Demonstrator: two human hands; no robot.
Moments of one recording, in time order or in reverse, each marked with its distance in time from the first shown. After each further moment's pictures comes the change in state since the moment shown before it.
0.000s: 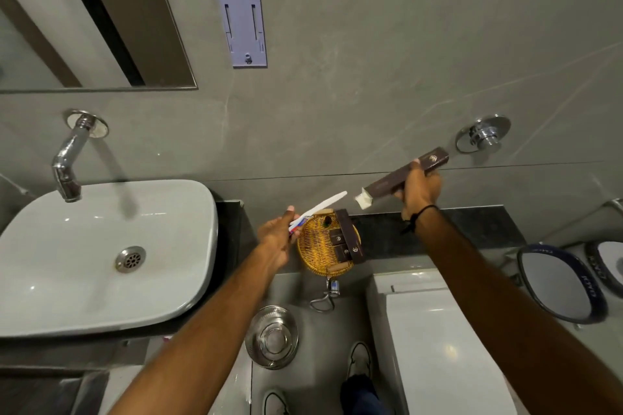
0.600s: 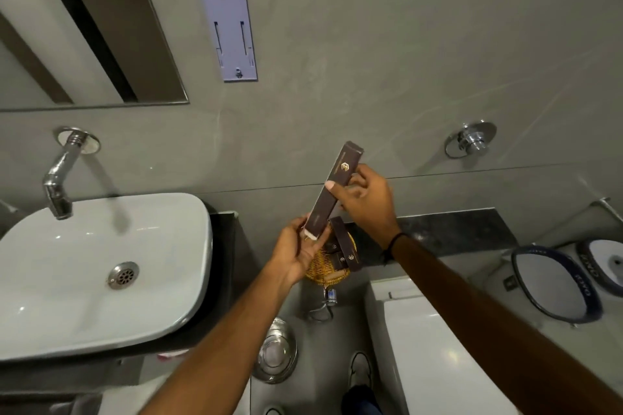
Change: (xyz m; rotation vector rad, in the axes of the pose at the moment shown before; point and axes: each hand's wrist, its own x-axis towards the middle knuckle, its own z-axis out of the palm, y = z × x) left_hand -0.021 -0.017 0.031 -0.412 -0.372 -0.269; right_hand -0.072 0.019 0.003 -0.423 -0.550 -0.525
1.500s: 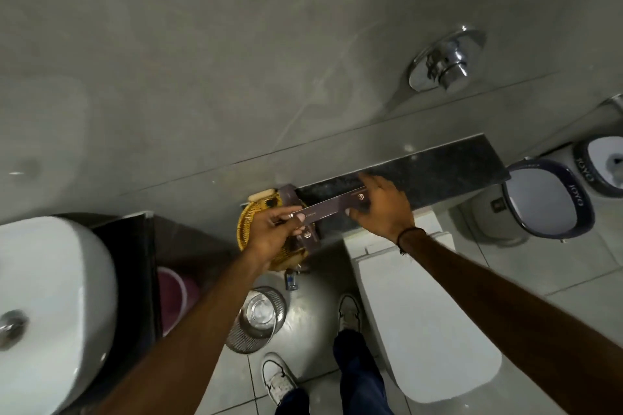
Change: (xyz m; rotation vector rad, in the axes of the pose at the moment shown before) left_hand 0.236 -0.124 -0.011 1.173 0.140 0.111; right_hand 0.078 0.335 -0.153 -0.842 -0.321 0.424
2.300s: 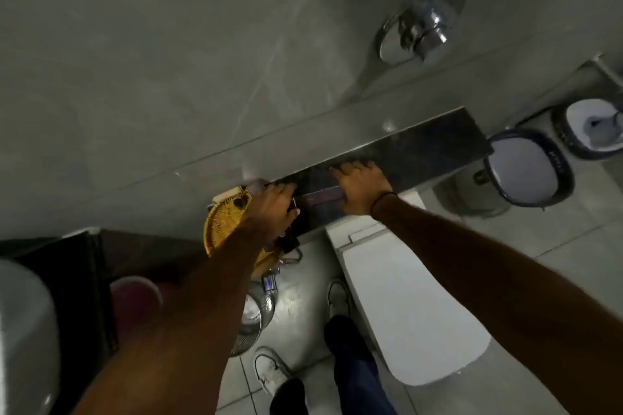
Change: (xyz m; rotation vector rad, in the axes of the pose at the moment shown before) left_hand -0.082 0.129 -0.053 1.327 -0.032 0.649; right_hand -0.066 -0.118 -0.118 -0.662 0.107 -0.291
